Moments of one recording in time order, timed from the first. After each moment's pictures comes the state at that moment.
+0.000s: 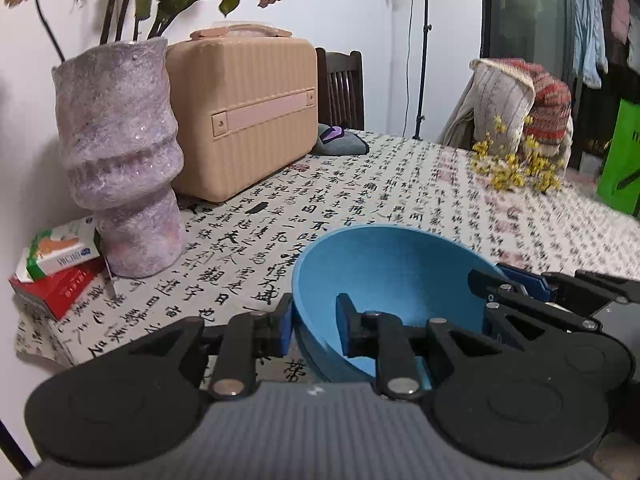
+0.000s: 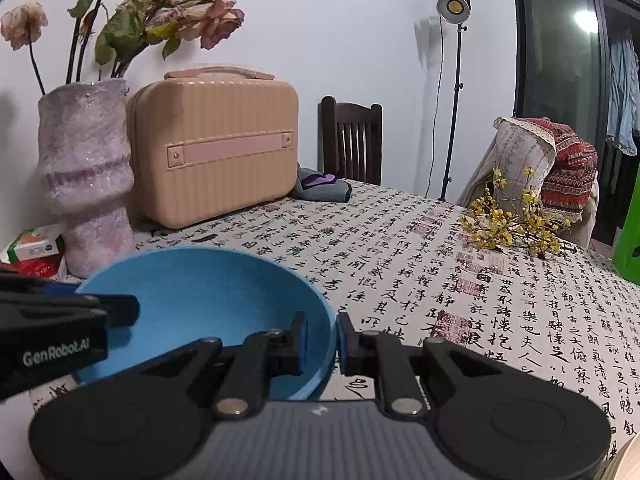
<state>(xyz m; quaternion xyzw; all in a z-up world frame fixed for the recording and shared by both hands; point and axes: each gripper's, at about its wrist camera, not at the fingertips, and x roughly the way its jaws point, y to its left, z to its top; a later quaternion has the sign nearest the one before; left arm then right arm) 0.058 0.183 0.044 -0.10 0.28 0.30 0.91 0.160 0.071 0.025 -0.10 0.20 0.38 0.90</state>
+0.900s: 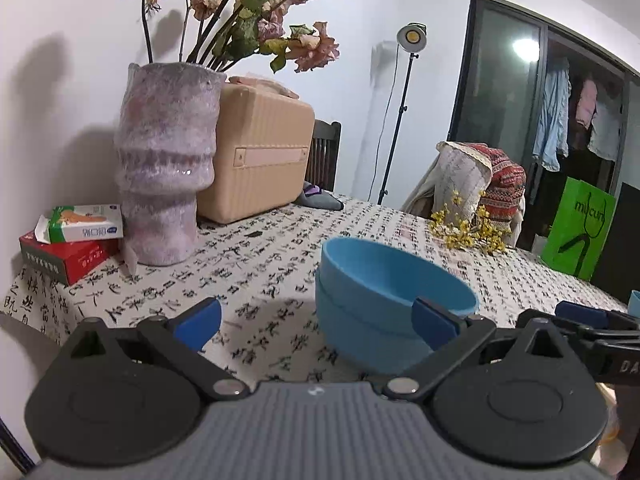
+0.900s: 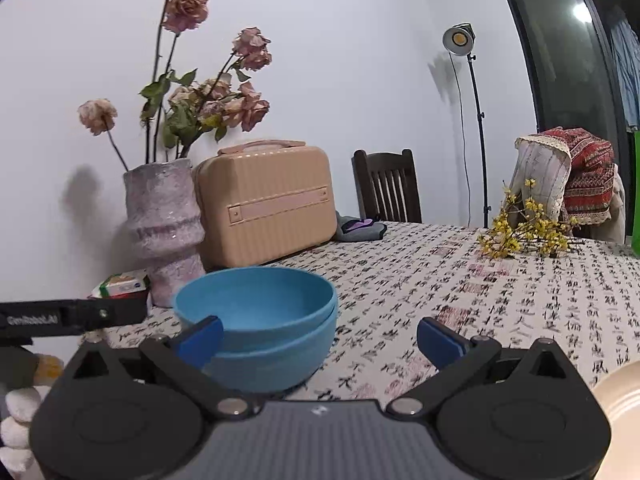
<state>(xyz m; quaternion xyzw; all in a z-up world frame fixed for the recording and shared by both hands) -0.055 0.167 0.029 -0.14 0.15 0.25 0.95 0.110 -0.053 0.024 -0.01 0.15 0.47 0.87</state>
